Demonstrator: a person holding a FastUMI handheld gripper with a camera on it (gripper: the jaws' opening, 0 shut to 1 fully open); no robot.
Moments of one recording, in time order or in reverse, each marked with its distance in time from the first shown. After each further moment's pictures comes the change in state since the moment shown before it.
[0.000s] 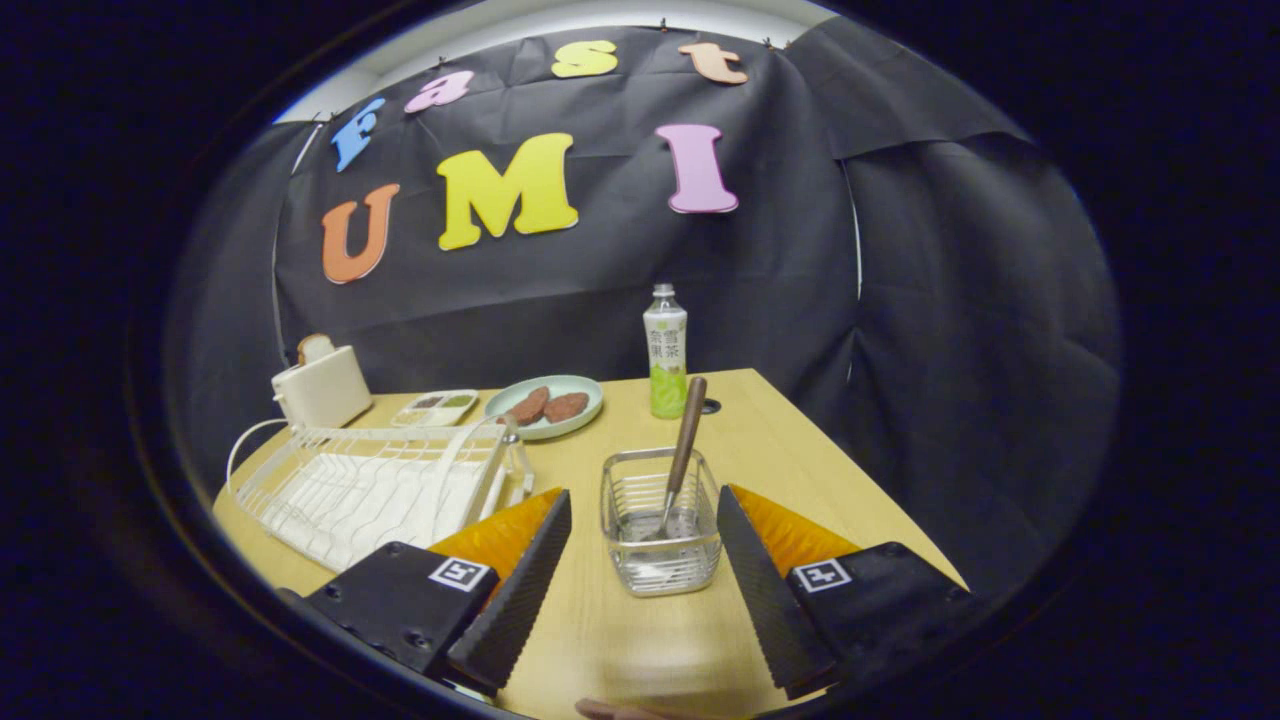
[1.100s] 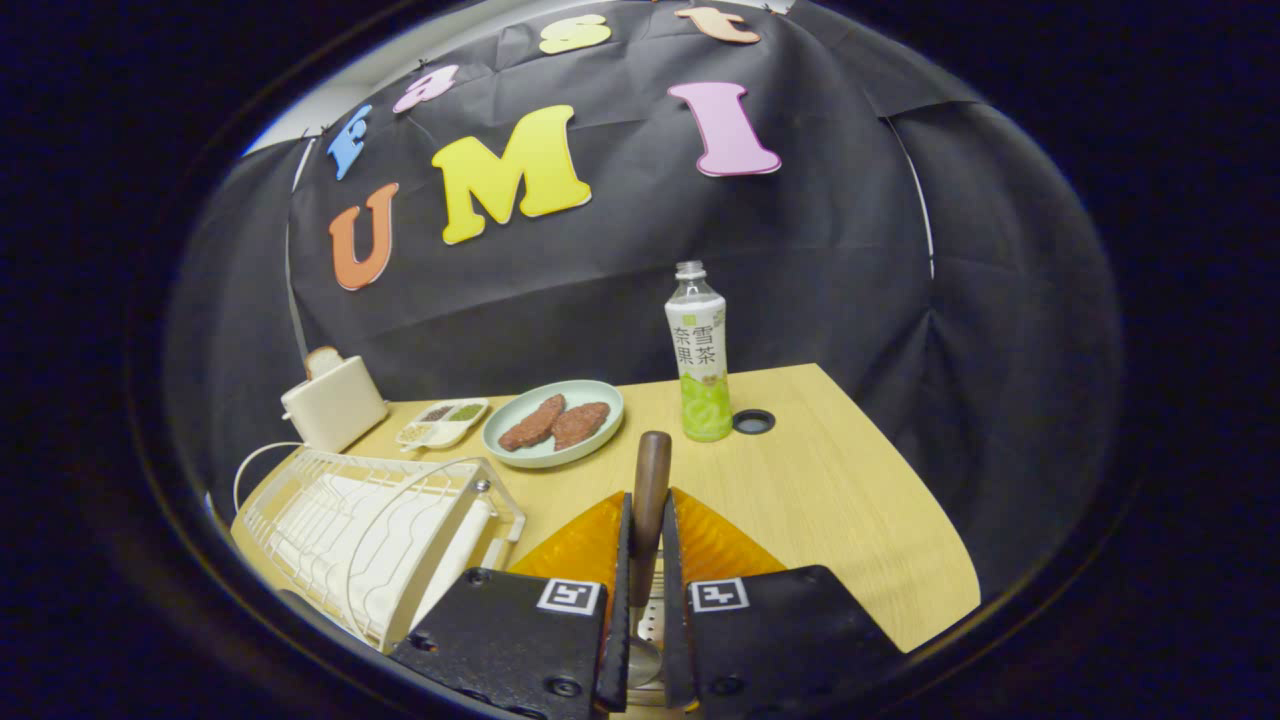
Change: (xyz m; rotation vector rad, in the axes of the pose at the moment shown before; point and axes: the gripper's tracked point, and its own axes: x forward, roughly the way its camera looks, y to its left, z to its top) arm 0.088 0.010 0.026 -0.013 0.096 0.175
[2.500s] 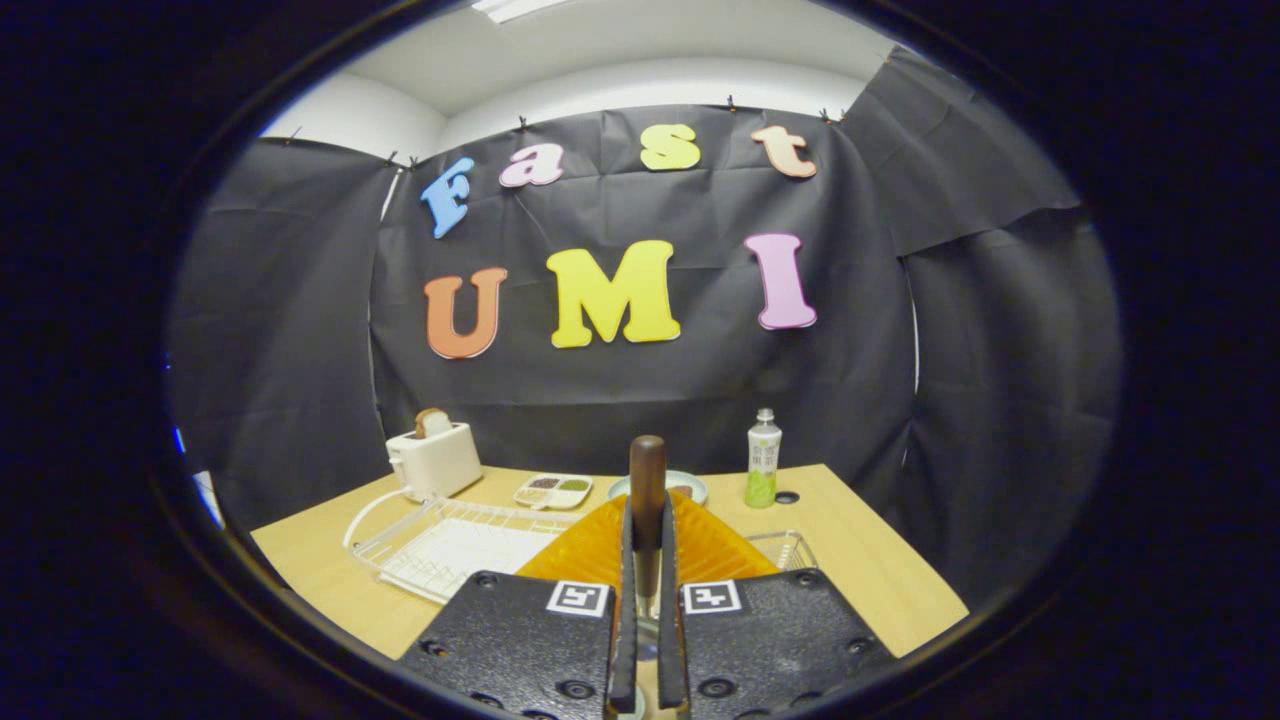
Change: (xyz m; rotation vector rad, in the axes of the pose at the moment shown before) arm -0.217 0.170 -0.015 -0.114 -0.298 -0.005
